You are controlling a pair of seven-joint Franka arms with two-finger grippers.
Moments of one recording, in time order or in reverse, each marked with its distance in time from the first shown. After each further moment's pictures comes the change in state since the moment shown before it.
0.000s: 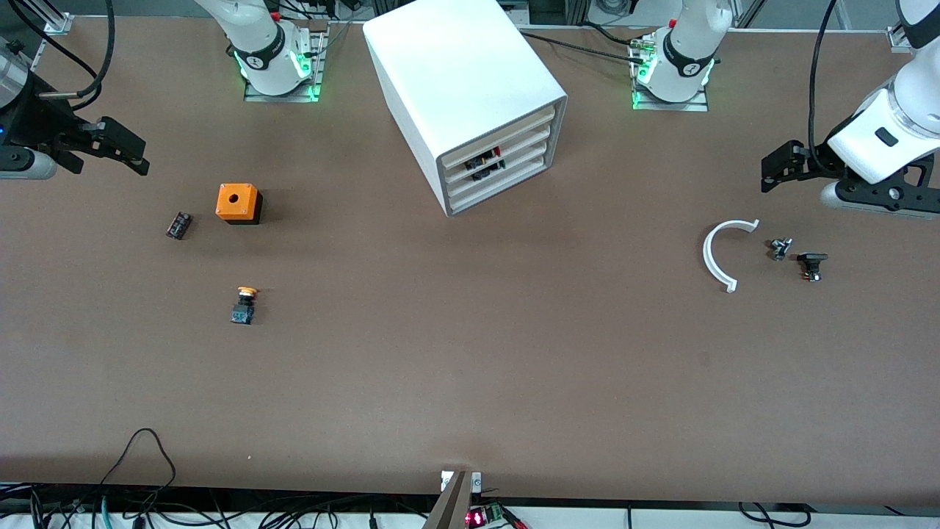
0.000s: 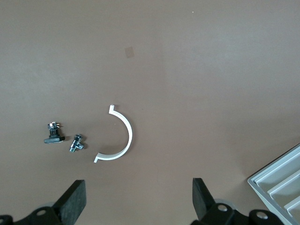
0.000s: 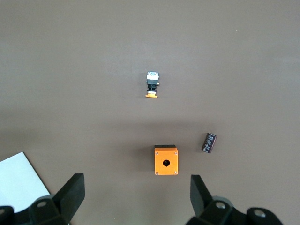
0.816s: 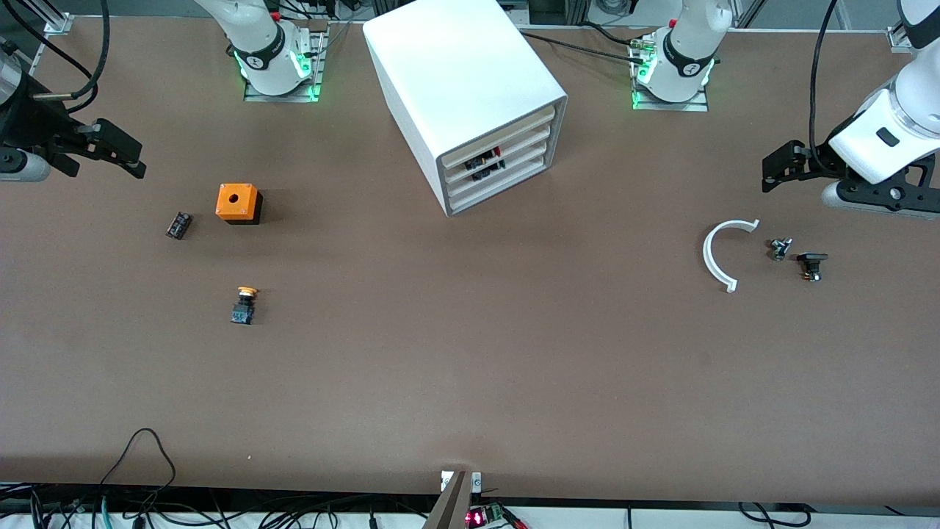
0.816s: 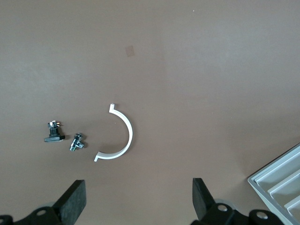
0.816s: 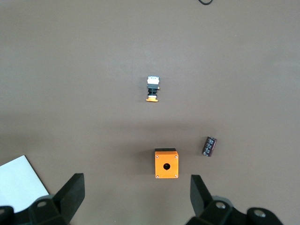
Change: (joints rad) left arm 0.001 0.002 0.002 0.000 0.000 -0.014 0.000; right arm 0.000 0.019 0.000 0.030 0.000 0.000 0.001
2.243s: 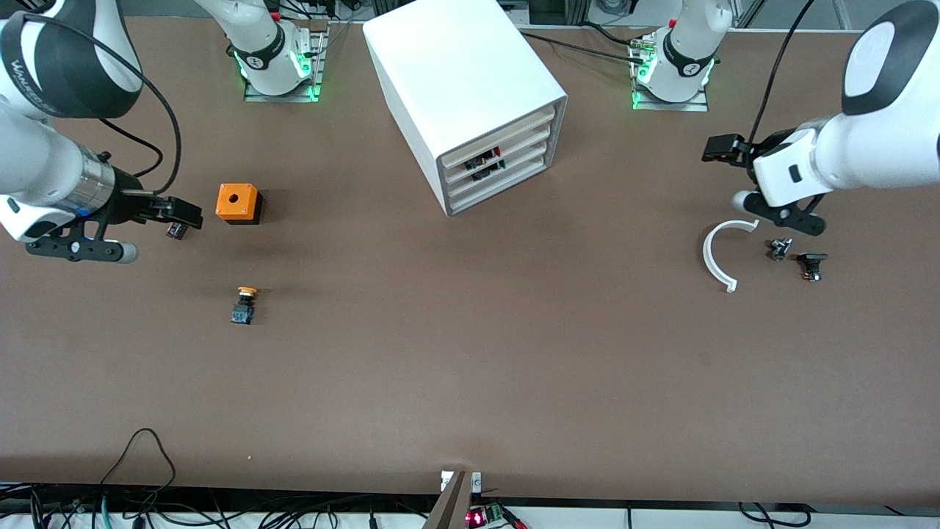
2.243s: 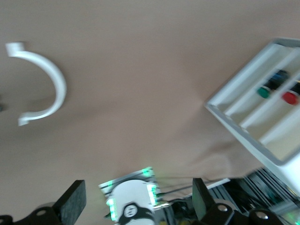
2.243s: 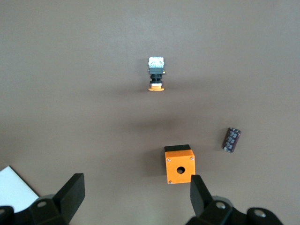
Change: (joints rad) left arm -0.011 0.127 -0.016 -0.028 -0.233 -0.247 0.160; right arm 0.022 0.182 0.011 -0.073 0.002 0.094 0.141
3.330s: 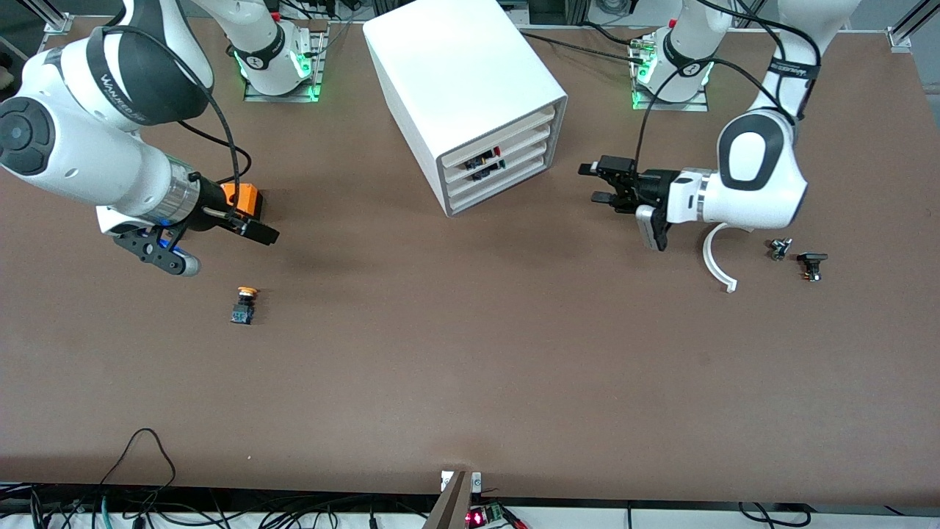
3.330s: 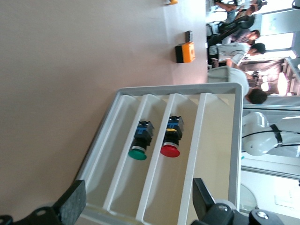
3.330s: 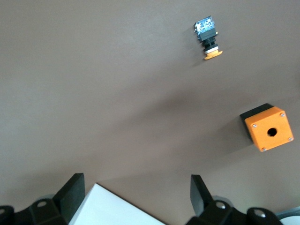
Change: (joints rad) left arm -0.001 0.046 -0.089 -0.591 -0.888 0.496 0.640; right arm 0.144 0.047 0.007 0.018 0.152 0.082 0.498
